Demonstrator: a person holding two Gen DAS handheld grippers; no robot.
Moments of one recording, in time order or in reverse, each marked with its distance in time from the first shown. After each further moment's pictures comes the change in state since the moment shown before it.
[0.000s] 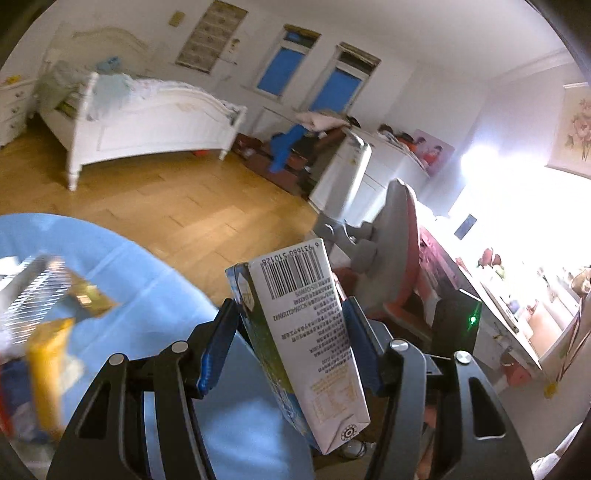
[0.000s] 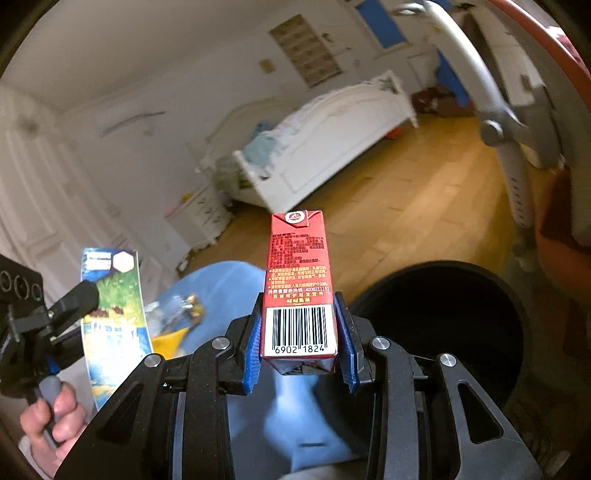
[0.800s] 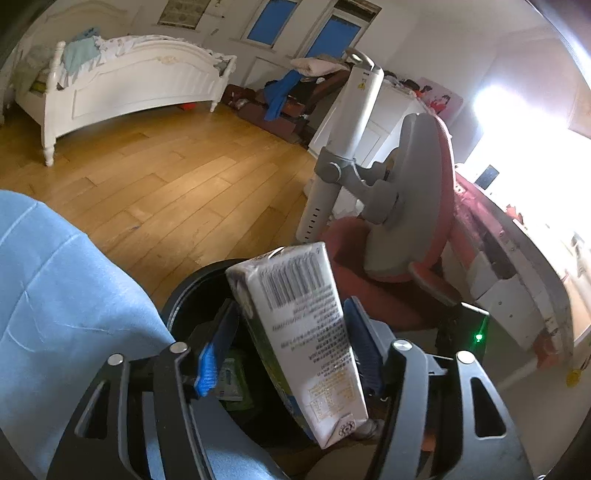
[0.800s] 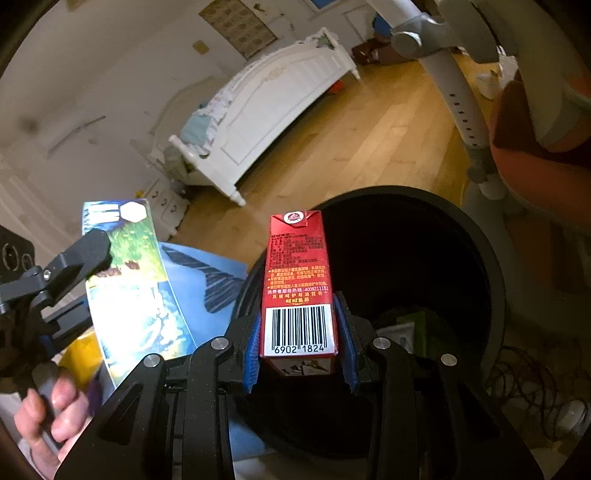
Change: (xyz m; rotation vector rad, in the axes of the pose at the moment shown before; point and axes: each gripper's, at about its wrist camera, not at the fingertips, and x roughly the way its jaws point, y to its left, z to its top) left arm 0.118 -0.005 -0.020 0.051 0.196 0.032; right arm 0.046 -0.084 -0.041 0.175 0.134 -0.117
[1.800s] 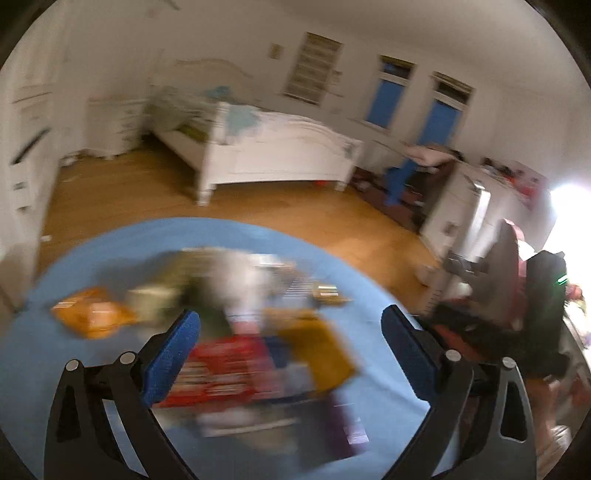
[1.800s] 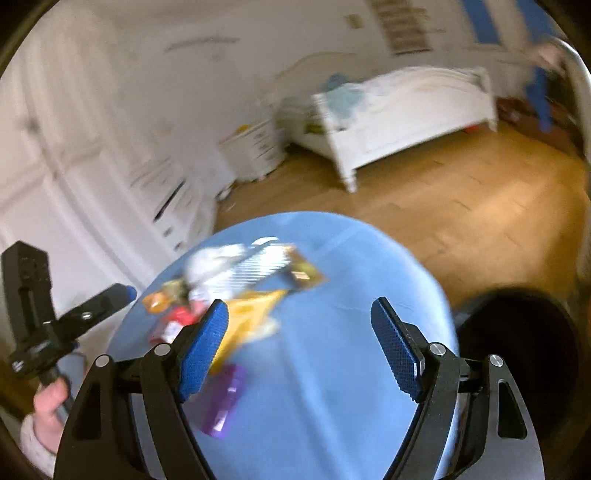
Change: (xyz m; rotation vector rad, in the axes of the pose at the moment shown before) left arm -0.274 0.140 -0.074 -0.199 -0.323 0.469; right arm -0.004 0.295 -0.033 -0.607 0.109 0.236
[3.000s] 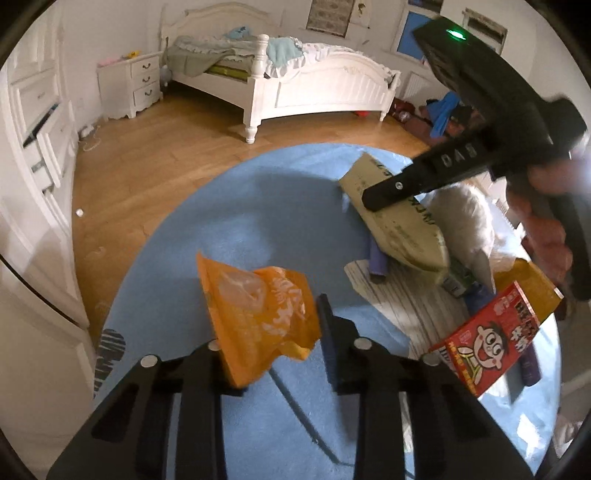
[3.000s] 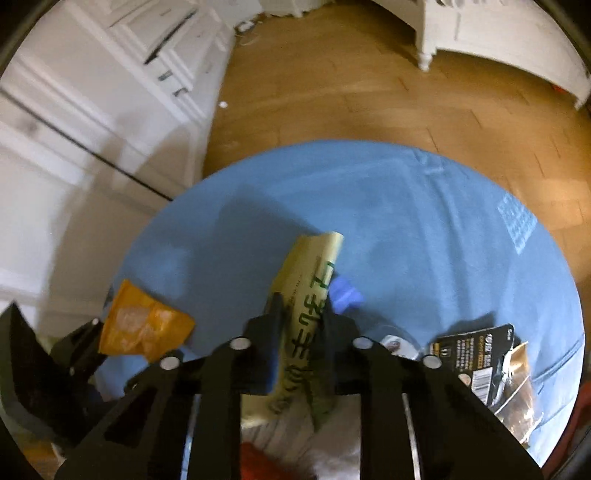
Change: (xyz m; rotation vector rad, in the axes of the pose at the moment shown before) left arm 0.052 0.159 0.003 0.068 0.282 0.084; right arm 0.285 0.162 0.106 -0.130 0.637 -0.015
